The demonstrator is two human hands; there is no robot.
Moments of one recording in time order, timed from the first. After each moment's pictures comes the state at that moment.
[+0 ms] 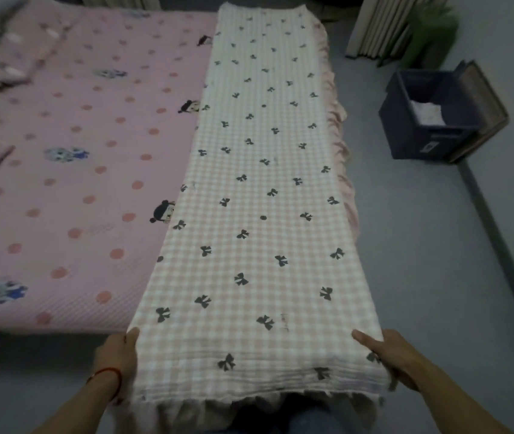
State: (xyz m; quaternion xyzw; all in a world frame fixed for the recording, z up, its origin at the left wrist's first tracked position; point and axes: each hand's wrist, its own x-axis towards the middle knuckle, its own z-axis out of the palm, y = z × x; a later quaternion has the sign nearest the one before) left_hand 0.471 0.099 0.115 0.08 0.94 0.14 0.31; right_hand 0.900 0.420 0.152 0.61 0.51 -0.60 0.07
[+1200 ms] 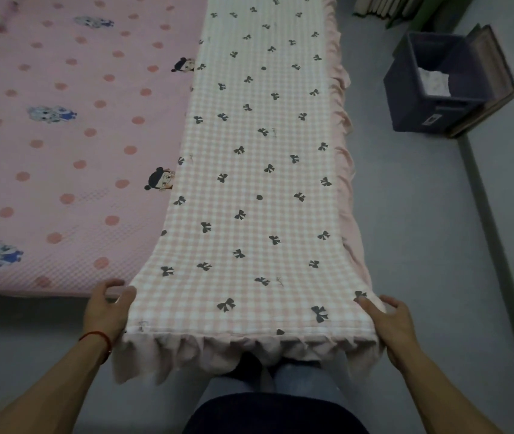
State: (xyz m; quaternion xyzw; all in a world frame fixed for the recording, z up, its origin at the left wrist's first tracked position) left_hand 0.473 0.108 0.159 0.00 0.89 0.35 0.29; right_hand 0.909 0.401 0.151 0.75 0.43 -0.49 -0.12
